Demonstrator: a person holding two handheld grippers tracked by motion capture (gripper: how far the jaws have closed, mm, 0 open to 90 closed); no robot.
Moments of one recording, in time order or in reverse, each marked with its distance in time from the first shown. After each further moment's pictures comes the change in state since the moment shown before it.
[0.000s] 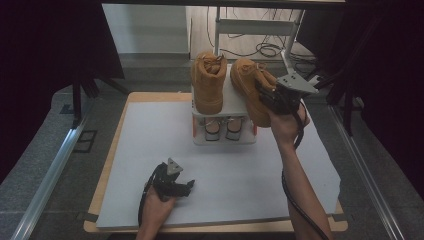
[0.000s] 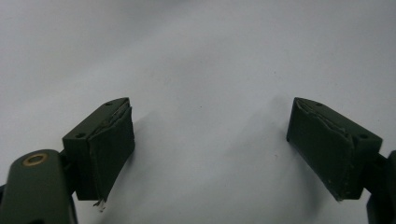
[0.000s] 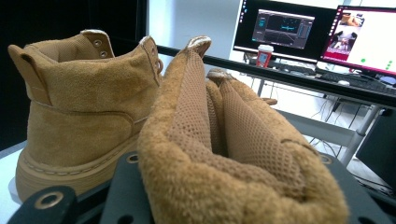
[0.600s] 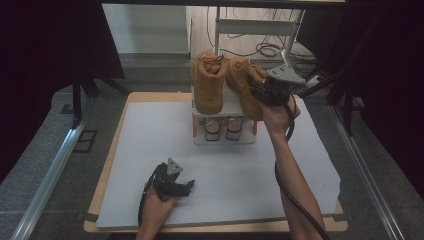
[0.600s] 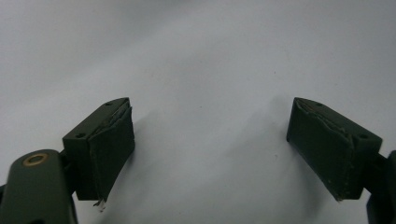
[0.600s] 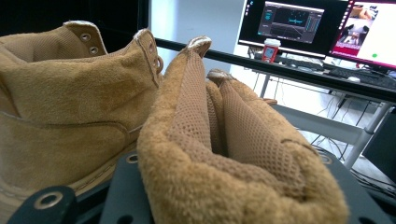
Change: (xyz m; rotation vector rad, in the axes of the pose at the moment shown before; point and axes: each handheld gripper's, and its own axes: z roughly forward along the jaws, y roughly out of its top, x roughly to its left) left arm 0.000 0.000 0.000 0.000 0.000 0.001; right arm 0.003 0.002 0.035 0.030 0.015 -0.004
